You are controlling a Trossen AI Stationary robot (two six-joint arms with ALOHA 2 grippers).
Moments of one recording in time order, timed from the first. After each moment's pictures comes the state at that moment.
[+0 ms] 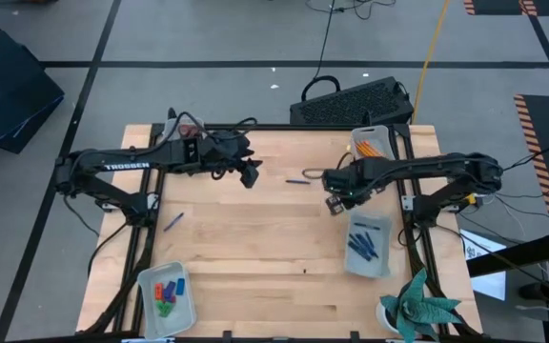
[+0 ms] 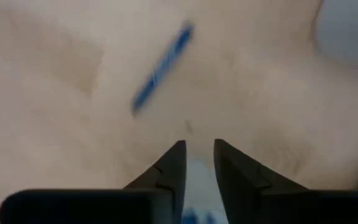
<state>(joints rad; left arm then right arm) 0.21 1.35 1.15 -0.44 -0.22 -0.36 -0.14 1.44 0.99 -1.10 0.03 0.99</state>
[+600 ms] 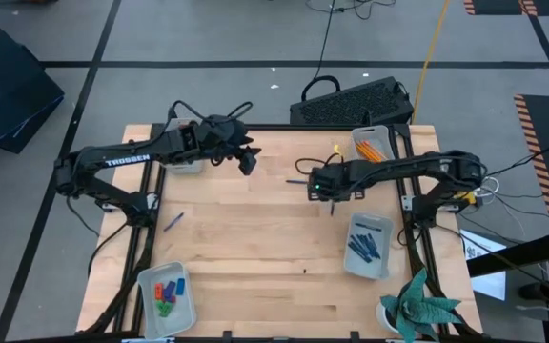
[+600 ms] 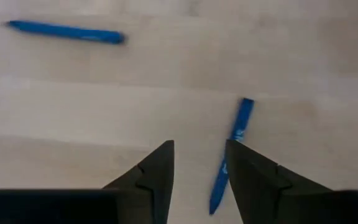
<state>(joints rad) 0.34 1.35 1.15 -0.39 -0.12 -0.25 -0.16 1.61 0.95 -0.76 0.13 1.34</state>
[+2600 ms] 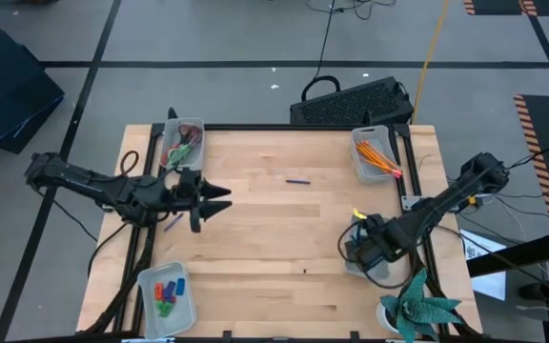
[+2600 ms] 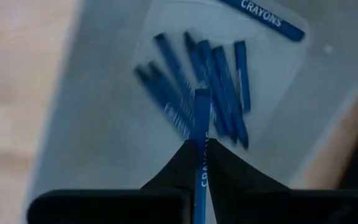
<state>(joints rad) -0.26 0.81 0.60 0.11 -0.34 -0.51 0.58 1.39 0.90 -1.11 0.03 1.97</state>
